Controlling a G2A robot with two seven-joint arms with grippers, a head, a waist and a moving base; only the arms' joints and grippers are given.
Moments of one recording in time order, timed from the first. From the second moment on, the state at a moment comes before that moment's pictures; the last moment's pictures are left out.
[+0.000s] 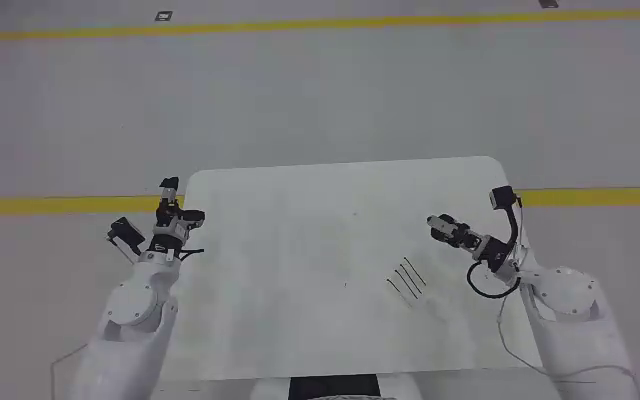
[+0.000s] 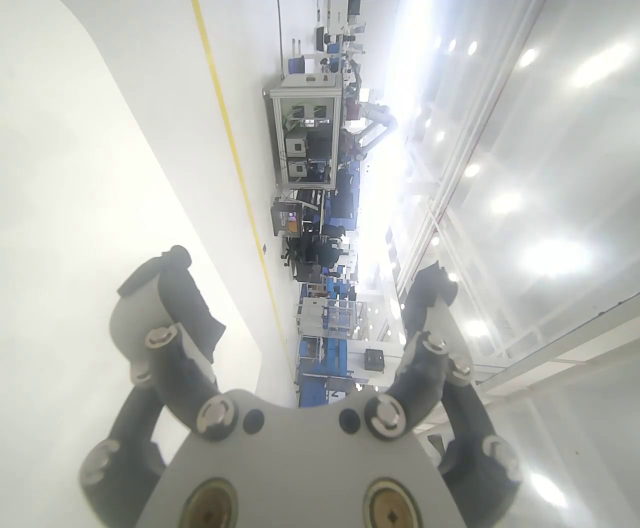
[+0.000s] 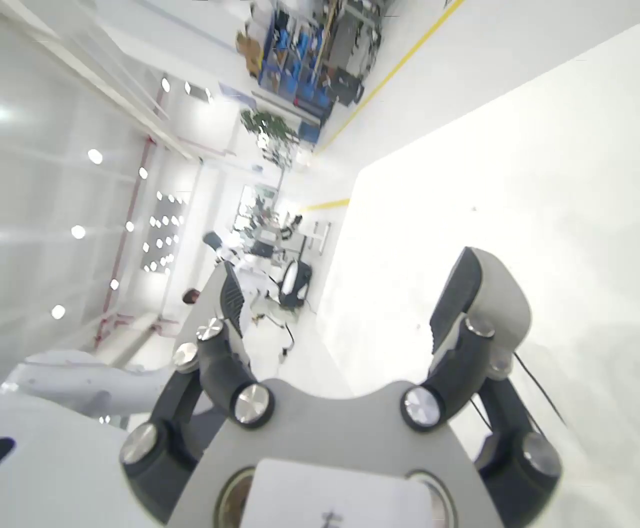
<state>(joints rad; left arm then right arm) 1.73 -1.15 -1.60 -1.80 -0.42 0.00 0.00 -1.63 -1.08 1.66 -1.75 0.01 -0.34 0.96</state>
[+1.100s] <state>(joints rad) 1.73 -1.15 -1.60 -1.80 -0.42 0.00 0.00 -1.48 -1.03 1.51 -1.82 -0.45 -0.34 1.36</state>
